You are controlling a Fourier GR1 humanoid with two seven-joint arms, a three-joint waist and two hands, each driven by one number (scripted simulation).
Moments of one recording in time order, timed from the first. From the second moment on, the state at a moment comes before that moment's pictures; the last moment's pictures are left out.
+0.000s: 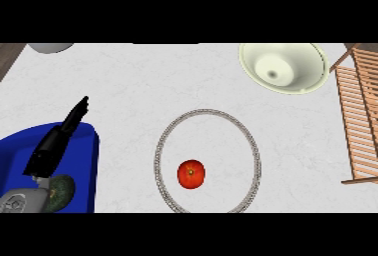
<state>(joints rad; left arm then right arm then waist) -0.11 0.34 0.01 -1.39 -0.15 -0.10 -0.14 -0.74 -0.57 -0.36 -1.60 1.05 0.57 0.62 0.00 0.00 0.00</state>
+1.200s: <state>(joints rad) -0.10 0.31 0.05 -1.38 -0.18 -0.12 -0.15 -0.54 -0.49 -0.57 -1.52 0.87 0.15 0.43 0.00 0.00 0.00</state>
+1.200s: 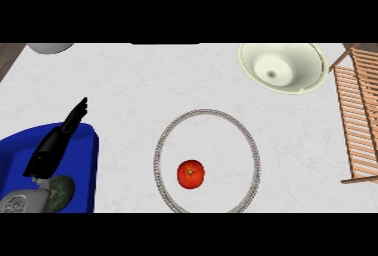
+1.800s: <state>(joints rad) -0.07 0.31 0.07 -1.39 -0.18 -0.13 -0.15 -0.47 -0.61 -0.93 -1.78 0.63 0.24 0.60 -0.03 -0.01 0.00</state>
